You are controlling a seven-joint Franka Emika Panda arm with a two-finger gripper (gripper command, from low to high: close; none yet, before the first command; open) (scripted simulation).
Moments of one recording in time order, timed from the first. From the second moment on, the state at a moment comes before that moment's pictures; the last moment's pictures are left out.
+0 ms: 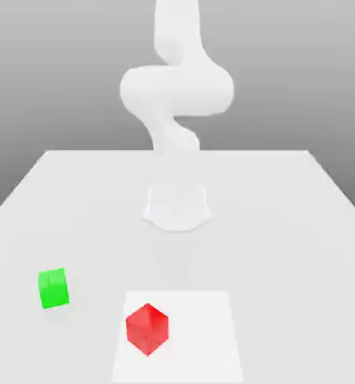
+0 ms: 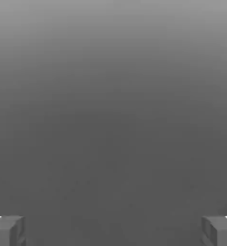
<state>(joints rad) 0.03 -0.71 -0.04 -2.34 0.00 2.35 0.70</state>
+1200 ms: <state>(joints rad) 0.07 0.27 -0.16 -2.63 0.17 2.90 -0.28</state>
